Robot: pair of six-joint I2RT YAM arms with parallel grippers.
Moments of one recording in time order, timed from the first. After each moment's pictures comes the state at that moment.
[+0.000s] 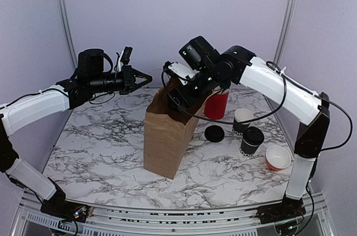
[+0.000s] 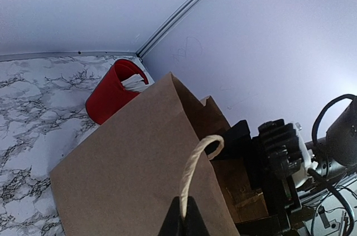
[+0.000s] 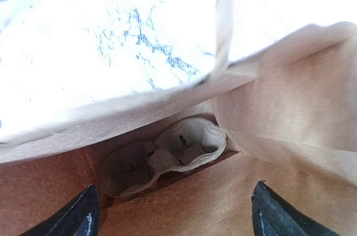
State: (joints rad) left arm -0.55 1.45 1.21 0.04 0.58 -0.68; right arm 0.94 1.89 2.06 -1.06 0.10 0.05
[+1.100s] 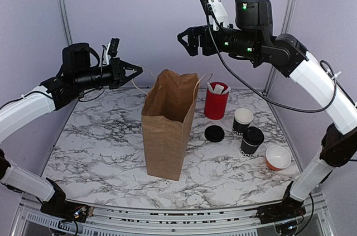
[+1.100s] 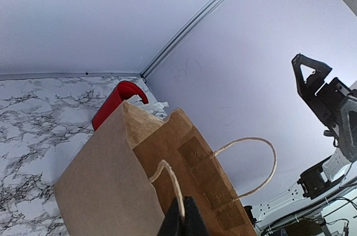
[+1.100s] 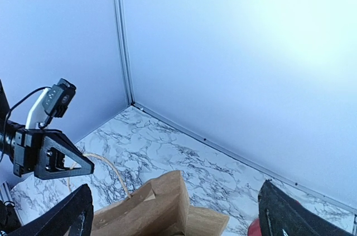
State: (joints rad) left arm -0.54 1.32 1.21 -0.03 0.49 -0.69; right arm 0.92 1.62 2.04 -0.58 0.24 0.06
